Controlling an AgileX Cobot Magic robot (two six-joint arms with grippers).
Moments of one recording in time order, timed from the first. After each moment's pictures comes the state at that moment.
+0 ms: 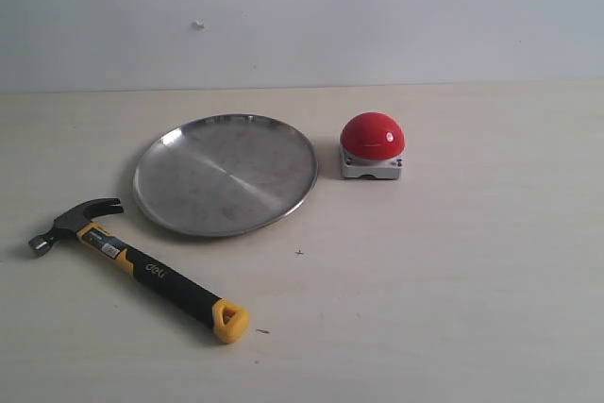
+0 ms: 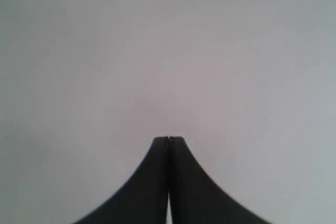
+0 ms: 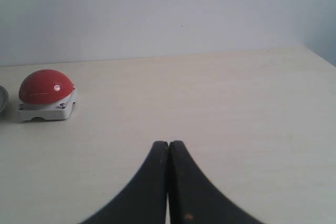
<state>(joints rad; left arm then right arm) 0.10 0.30 -0.34 -0.29 -0.49 -0.40 -0.08 0.01 0.00 0.04 0.30 0.01</state>
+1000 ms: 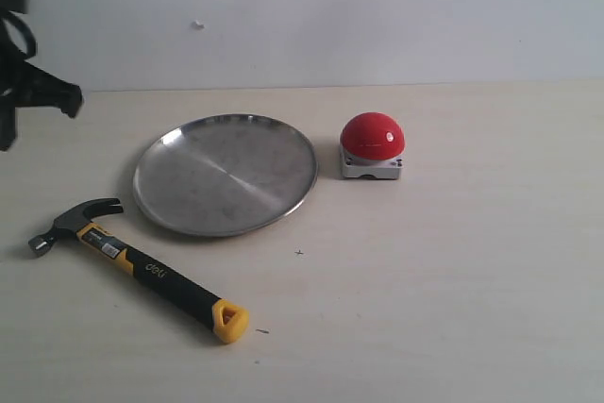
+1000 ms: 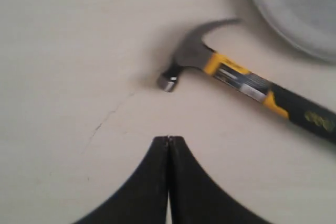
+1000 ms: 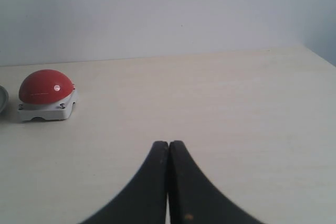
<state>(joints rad) -0.32 1.67 -1.39 0.26 1.21 -0.23 -0.08 0.01 0.00 0.04 0.30 0.01</state>
